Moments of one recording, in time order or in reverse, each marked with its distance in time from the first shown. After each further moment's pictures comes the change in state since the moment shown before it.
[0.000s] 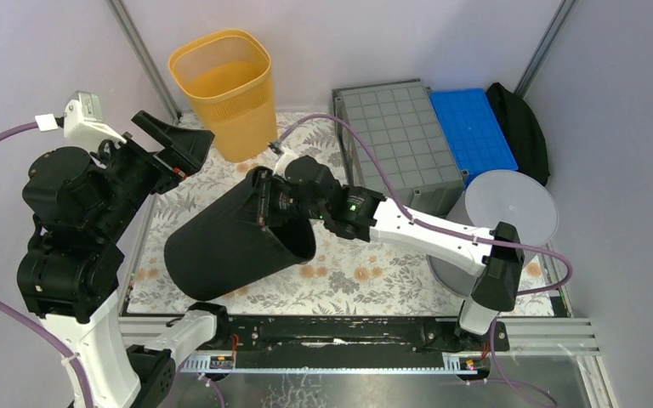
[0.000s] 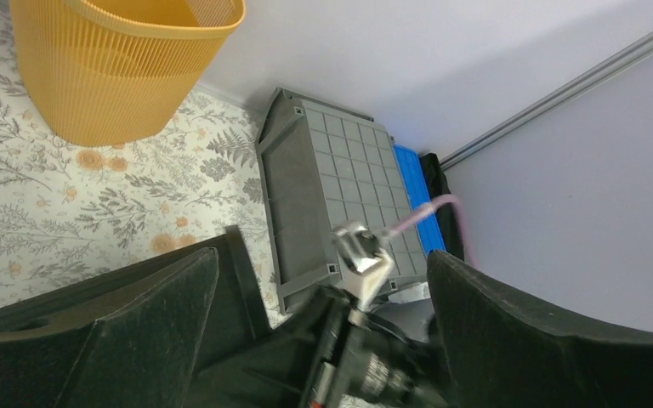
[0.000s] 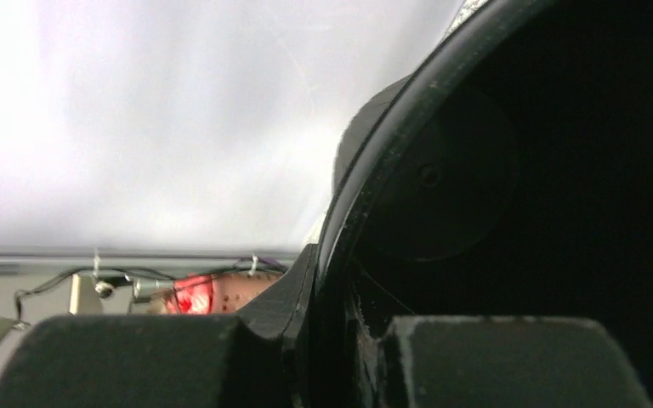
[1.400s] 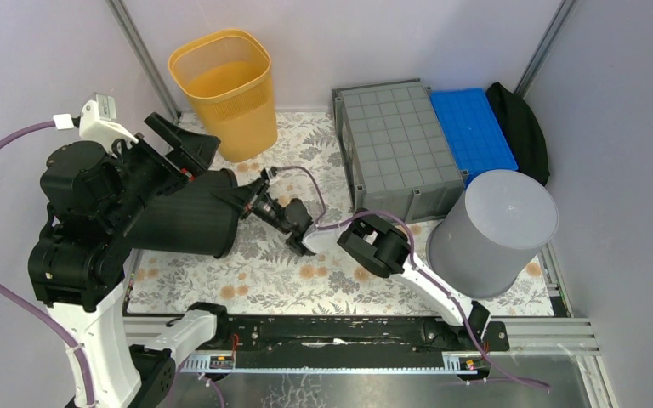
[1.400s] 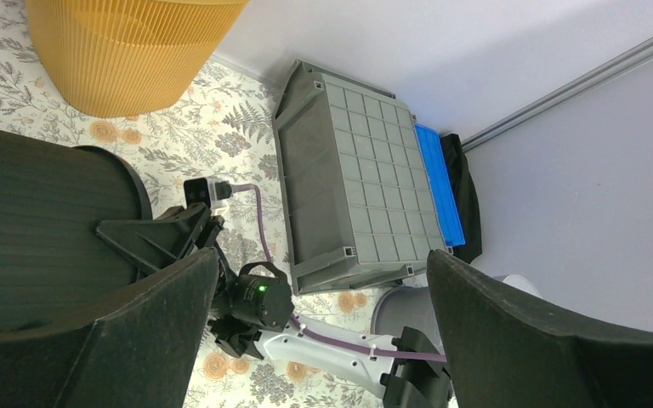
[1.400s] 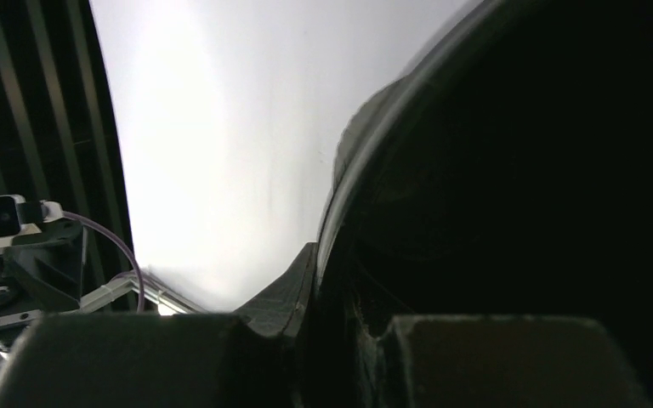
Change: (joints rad) left arm 0.000 0.005 -0.043 -0.022 0.002 0.010; right arm -0.117 0.902 0.102 1.662 0.040 0.770
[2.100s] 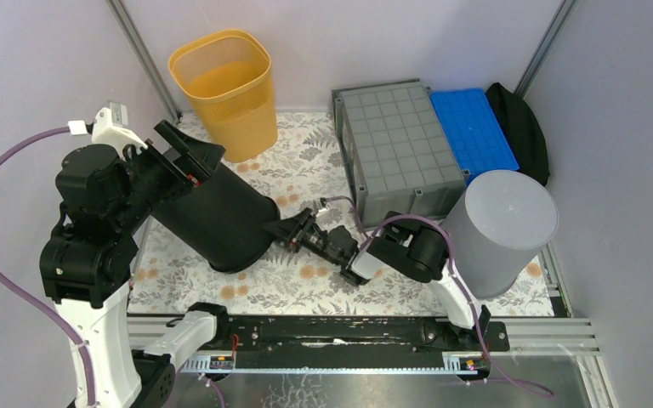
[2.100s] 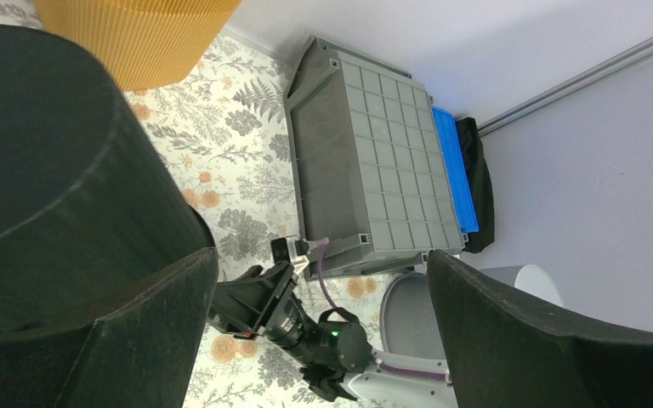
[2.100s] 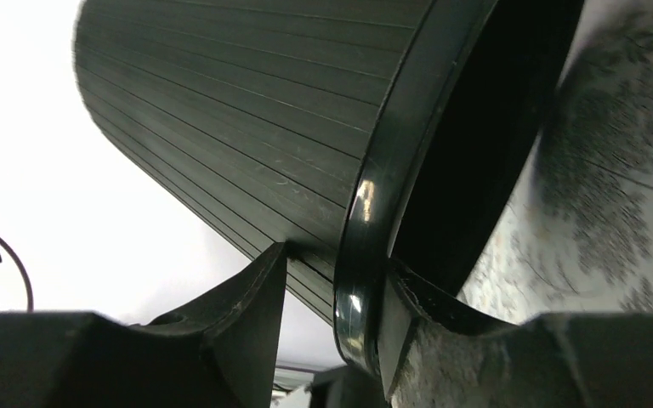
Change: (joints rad) left arm 0.000 -0.030 -0.089 0.008 0.007 0.000; right arm 0.003 -0.375 -0.844 0.089 0.078 -0.150
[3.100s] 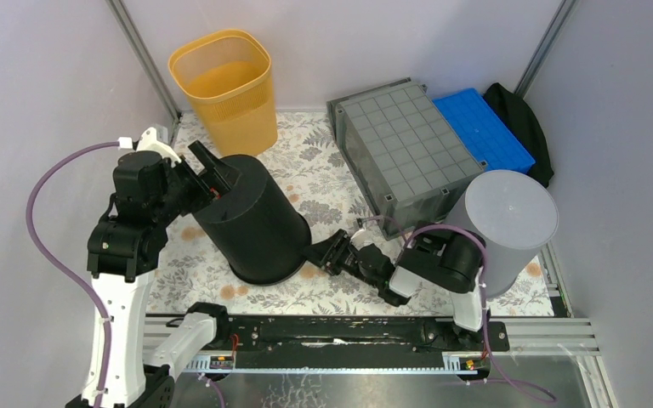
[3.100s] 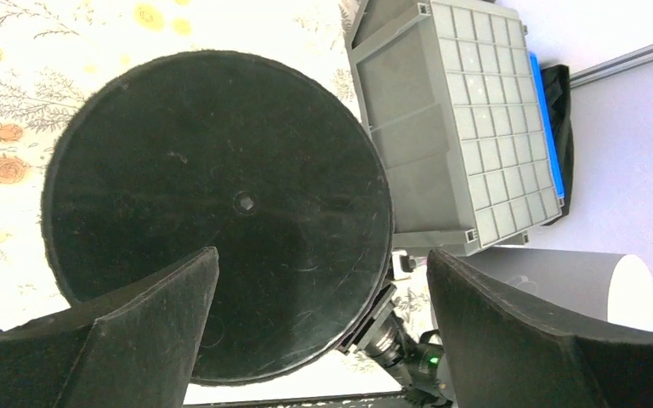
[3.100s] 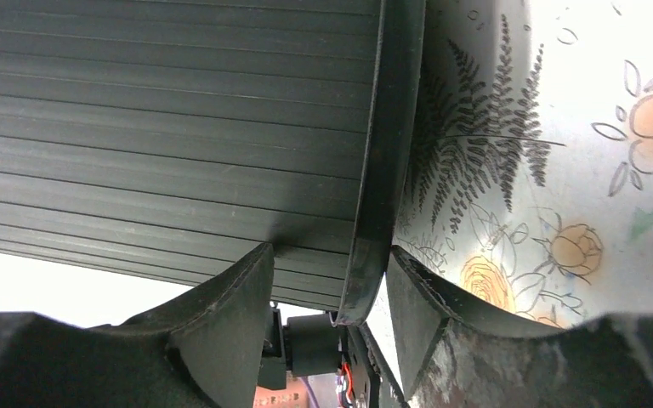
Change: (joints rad) left arm 0.000 -0.089 -0.396 0.112 0.000 0.014; right arm 0.008 -0.245 -0.504 -0.052 0.093 -0.127
